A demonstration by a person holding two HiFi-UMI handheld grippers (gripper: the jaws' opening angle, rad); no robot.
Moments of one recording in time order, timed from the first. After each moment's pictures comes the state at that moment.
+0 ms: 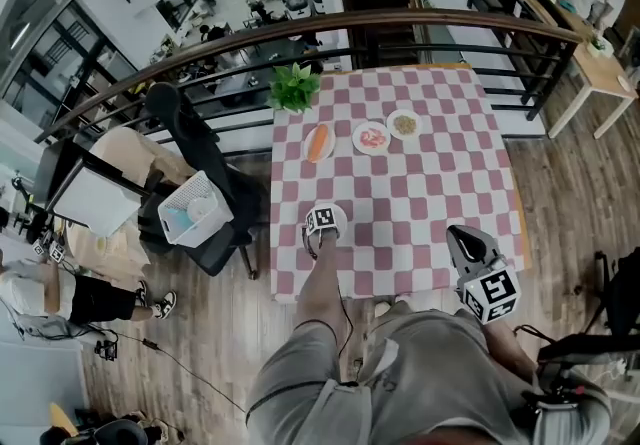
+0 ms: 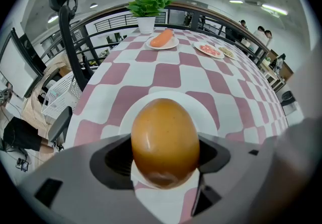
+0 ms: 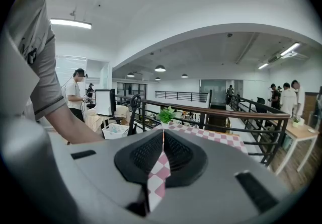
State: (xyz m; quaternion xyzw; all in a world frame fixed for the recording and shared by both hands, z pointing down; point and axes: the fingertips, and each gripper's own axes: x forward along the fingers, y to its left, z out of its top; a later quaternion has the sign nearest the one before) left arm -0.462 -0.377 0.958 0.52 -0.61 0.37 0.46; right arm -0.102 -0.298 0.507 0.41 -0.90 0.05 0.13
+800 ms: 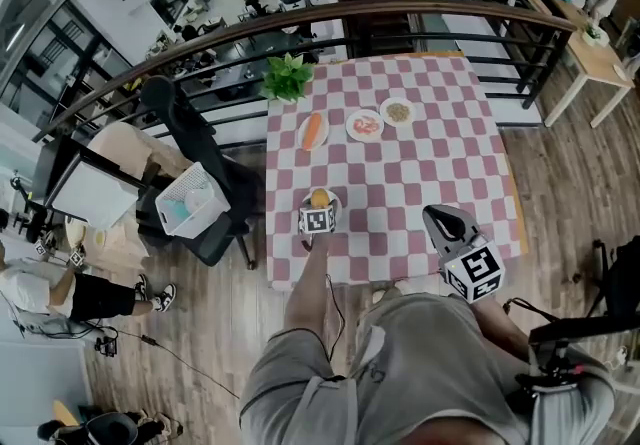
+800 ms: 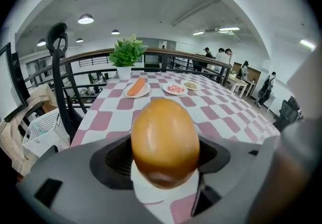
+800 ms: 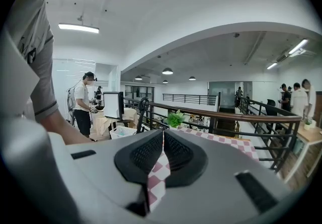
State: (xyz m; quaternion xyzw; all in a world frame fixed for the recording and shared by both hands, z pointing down) left arm -0.428 -0.398 0.868 0.67 -0.62 0.27 0.30; right arm -0.135 -0.295 0.505 0.37 -0.92 0.04 0.11
